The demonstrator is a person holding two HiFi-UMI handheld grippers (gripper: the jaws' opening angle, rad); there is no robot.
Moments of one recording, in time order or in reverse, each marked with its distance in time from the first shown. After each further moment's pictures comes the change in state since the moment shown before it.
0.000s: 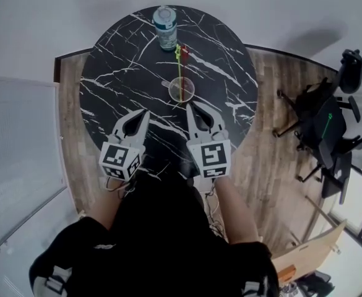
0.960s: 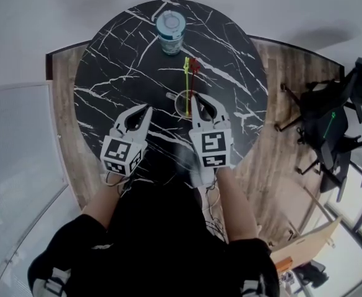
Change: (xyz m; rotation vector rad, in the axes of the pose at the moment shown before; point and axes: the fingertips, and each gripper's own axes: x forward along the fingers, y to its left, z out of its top) left arm 0.074 0.066 -0.016 -0.014 0.111 -0.068; right arm 0.104 -0.039 -0.034 0.010 0.193 -0.054
